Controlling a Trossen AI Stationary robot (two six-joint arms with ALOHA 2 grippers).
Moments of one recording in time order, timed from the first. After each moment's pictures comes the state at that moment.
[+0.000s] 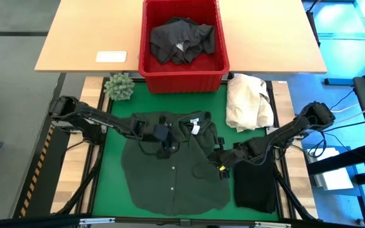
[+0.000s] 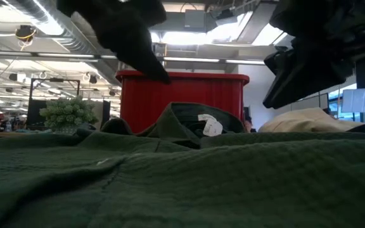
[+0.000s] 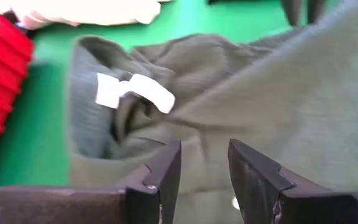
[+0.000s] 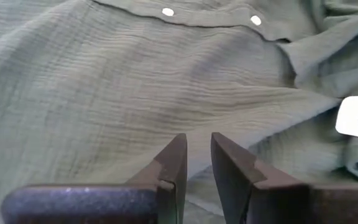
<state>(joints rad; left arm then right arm) -0.11 1.52 0.92 -0.15 -0.29 0.00 0.44 1.46 0.72 -0.10 0.30 0.12</state>
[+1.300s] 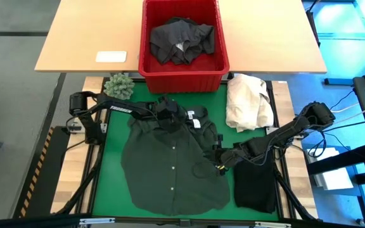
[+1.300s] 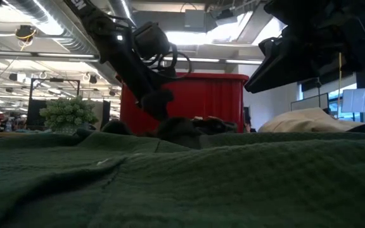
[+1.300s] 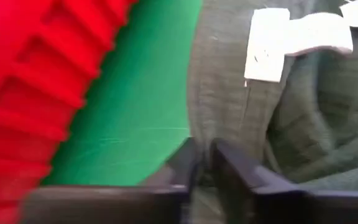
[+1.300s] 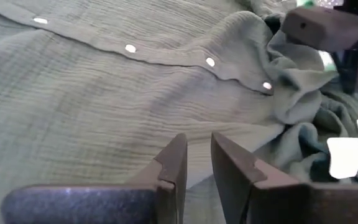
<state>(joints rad) 0.25 1.74 0.93 -0.02 -0.36 0.03 0.44 1.46 0.73 0.00 0.45 0.00</state>
